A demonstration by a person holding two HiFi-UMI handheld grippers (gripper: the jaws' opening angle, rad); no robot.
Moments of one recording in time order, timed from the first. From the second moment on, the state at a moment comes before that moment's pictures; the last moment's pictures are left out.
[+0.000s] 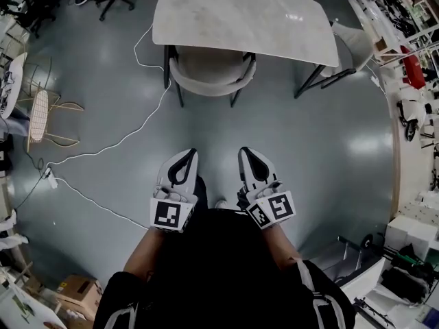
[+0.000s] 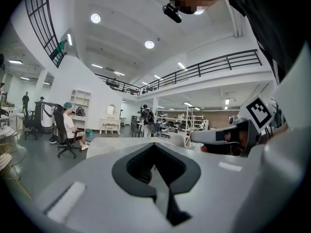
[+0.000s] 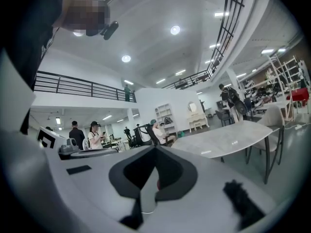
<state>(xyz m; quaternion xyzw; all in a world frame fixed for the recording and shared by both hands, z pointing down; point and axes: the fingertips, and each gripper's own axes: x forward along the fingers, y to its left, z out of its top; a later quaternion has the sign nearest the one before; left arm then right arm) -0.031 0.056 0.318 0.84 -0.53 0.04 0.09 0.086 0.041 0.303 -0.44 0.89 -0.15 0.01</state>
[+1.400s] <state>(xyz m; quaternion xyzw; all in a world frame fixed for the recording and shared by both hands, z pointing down) -0.089 -0.119 0.360 0.86 -0.49 0.08 0.10 0.048 -0.144 0.345 -0.48 0.87 -0.16 -0.02</state>
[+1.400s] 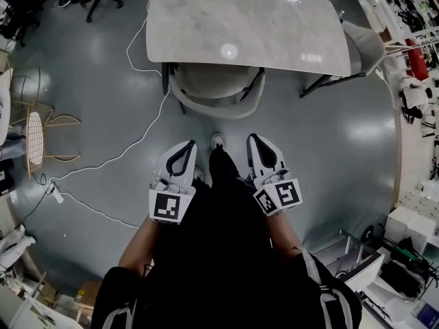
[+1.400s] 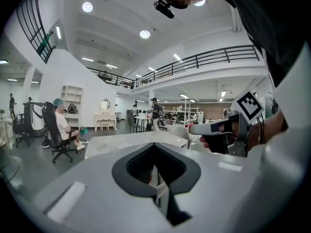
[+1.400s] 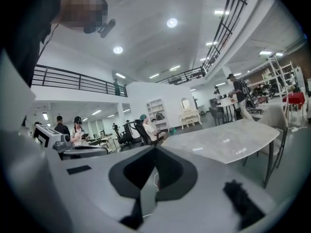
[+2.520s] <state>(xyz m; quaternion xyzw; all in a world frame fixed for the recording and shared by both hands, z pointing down) -0.046 -0.183 0.485 0.87 -0.42 0.24 0.07 0.074 -0.209 0.459 -0.38 0.89 -0.15 -0.18</state>
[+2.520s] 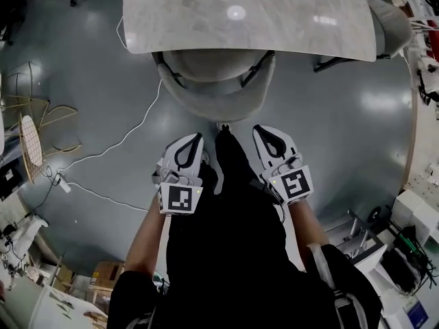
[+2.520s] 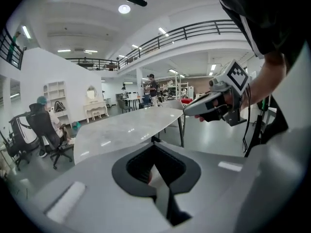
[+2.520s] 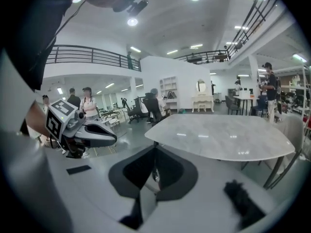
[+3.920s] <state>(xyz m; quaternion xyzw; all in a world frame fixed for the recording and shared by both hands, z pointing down) -0.024 -0.208 0.635 0.85 -0.13 0.50 -0.11 0.050 -0.203 0.660 -0.07 0.83 0.08 -0.54</state>
